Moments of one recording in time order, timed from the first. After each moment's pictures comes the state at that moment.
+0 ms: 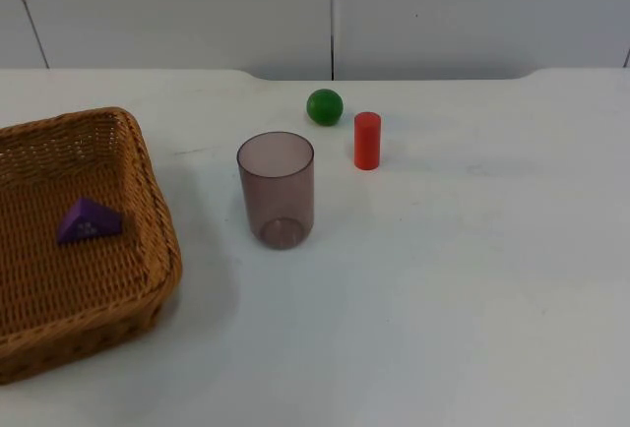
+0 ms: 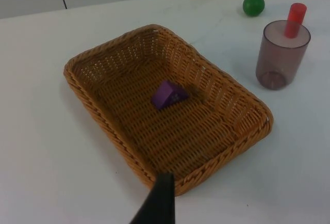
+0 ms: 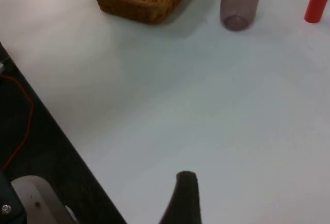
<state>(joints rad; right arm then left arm) 0.87 0.09 -0.52 -0.03 1.08 0.03 -0.24 0.00 -0.50 0.02 1.07 -0.03</state>
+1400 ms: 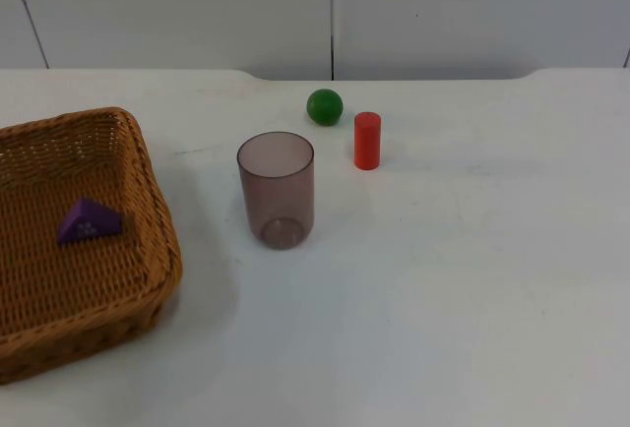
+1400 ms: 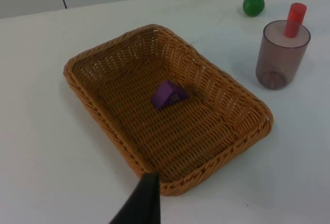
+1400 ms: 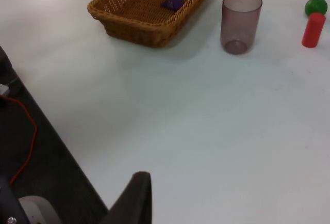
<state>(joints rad) 0.87 0.00 -0.52 -0.02 1.08 0.02 -0.24 0.00 -0.50 0.02 1.07 -0.03</state>
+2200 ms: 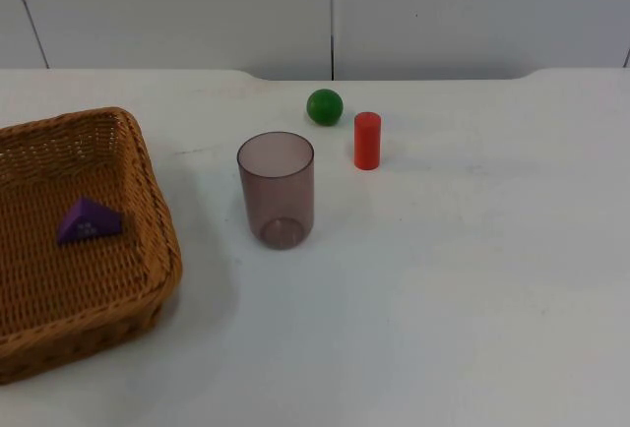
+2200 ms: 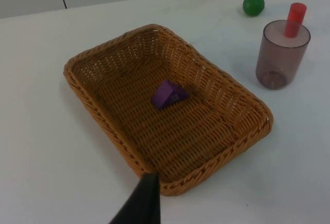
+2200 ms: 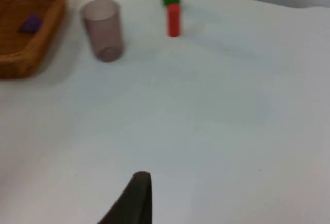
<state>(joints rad) 0.40 0.00 -0.52 -0.02 1.08 0.02 -0.24 0.00 -0.50 0.02 1.07 -0.03</state>
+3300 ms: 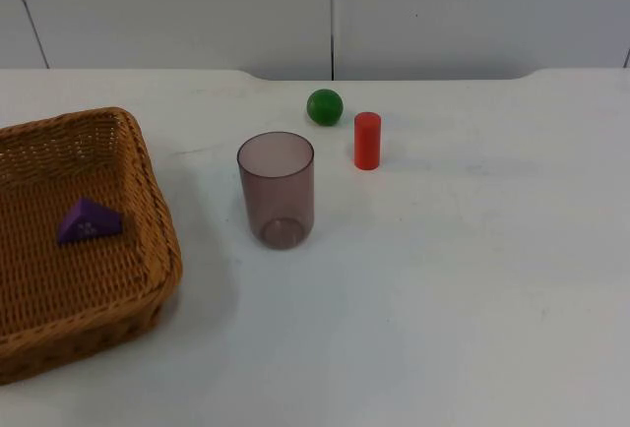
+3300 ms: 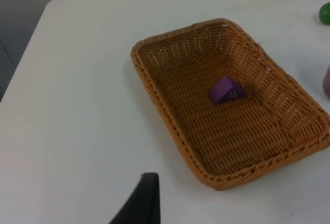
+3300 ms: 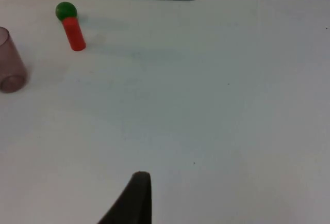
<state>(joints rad) 0.11 0.00 -0.52 -0.01 1.08 0.02 -0.01 0.00 -0.50 0.02 1.07 -0.03</state>
